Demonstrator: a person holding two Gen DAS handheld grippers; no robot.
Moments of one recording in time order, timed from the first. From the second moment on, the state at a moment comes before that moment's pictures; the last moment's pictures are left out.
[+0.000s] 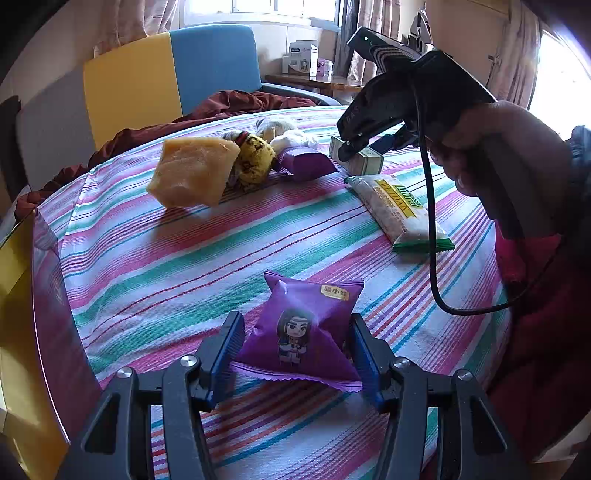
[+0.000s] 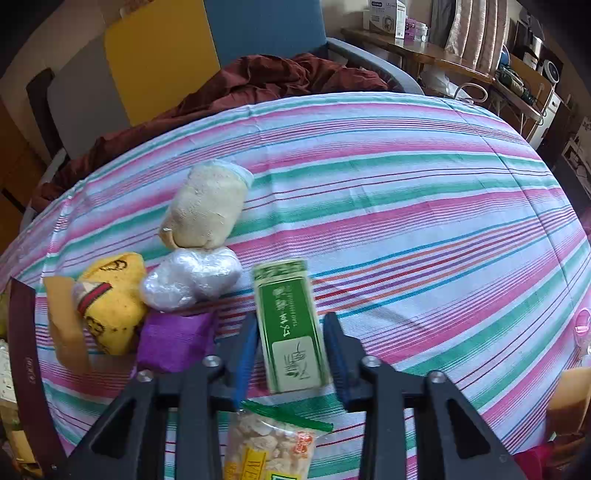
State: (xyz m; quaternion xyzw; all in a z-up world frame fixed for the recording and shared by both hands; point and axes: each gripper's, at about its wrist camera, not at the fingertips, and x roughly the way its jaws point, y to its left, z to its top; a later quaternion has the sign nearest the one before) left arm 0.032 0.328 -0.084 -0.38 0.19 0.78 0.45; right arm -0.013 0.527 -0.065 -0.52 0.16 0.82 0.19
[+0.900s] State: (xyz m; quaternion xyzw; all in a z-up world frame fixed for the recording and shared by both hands) left arm -0.049 0.113 -0.004 -0.47 0.01 0.86 0.22; right arm 0.000 0.524 -0.044 -0.49 0.15 0.83 0.22
